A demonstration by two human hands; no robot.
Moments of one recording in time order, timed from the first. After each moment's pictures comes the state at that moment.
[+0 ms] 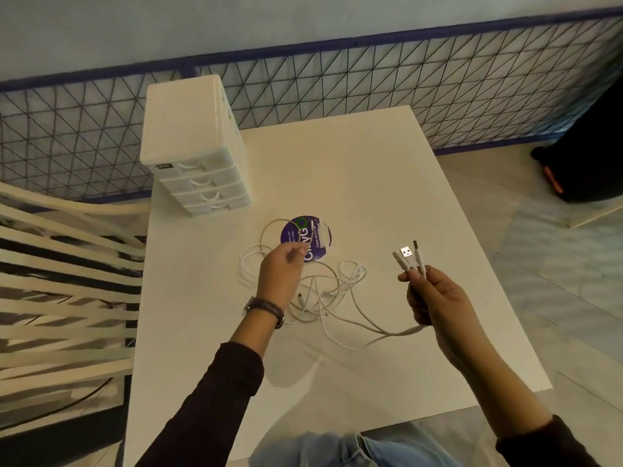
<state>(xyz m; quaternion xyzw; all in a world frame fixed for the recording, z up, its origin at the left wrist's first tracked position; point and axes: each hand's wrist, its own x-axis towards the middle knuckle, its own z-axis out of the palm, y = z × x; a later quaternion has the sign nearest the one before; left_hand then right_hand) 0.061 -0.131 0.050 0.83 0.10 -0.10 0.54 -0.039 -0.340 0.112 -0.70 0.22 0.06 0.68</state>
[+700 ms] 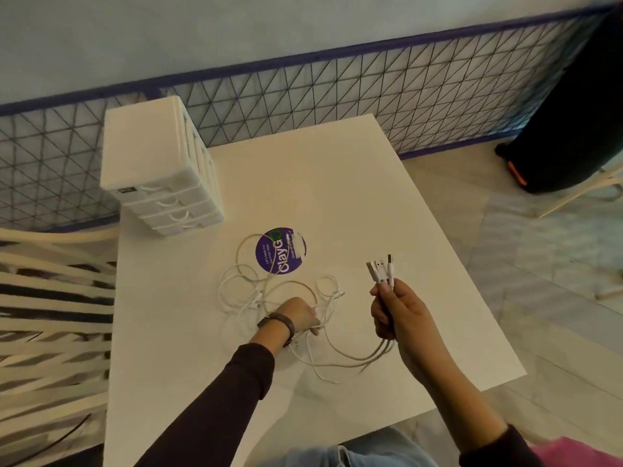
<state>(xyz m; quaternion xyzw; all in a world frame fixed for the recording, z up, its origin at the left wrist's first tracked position) 0.049 -0.174 -0.018 0.84 0.01 -0.48 0.25 -0.052 -0.332 0.105 -0.62 0.24 0.05 0.75</state>
